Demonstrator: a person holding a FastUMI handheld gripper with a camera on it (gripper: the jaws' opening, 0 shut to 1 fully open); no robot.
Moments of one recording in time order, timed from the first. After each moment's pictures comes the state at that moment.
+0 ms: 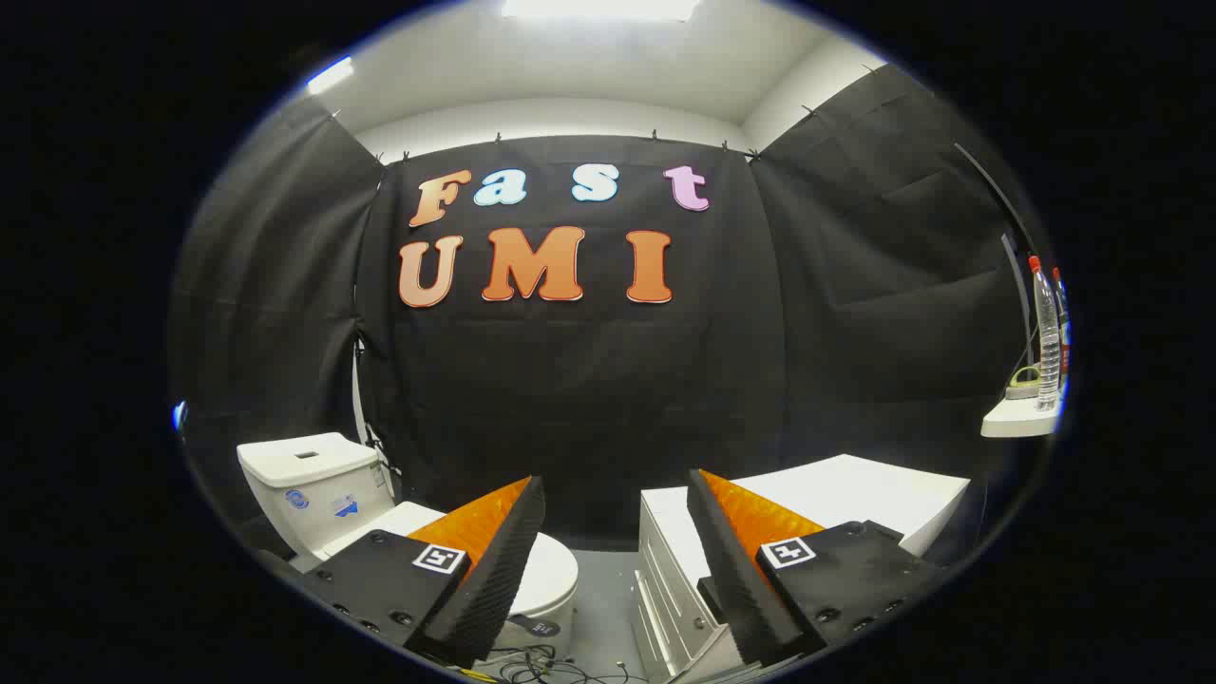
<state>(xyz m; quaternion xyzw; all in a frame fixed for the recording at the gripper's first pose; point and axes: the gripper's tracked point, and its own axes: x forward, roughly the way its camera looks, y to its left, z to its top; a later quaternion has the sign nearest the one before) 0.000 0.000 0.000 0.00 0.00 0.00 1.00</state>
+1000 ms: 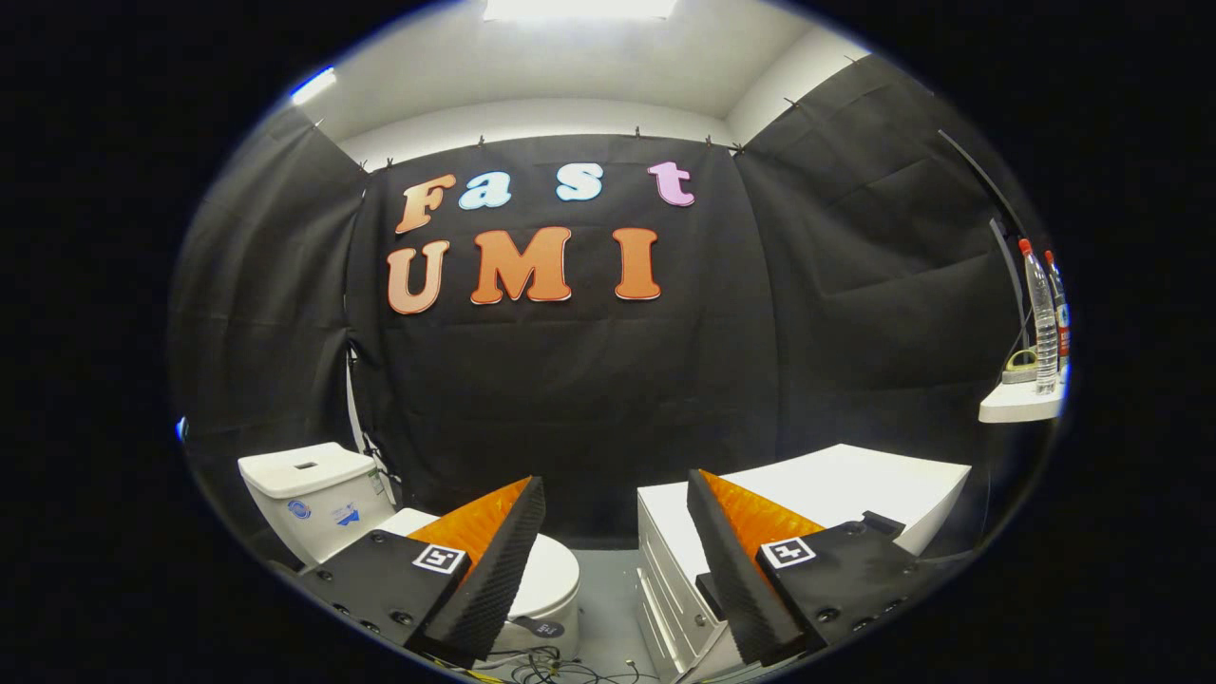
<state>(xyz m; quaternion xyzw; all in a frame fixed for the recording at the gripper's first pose) 0.001 -0.011 -0.001 0.02 0.00 -0.01 1.00</state>
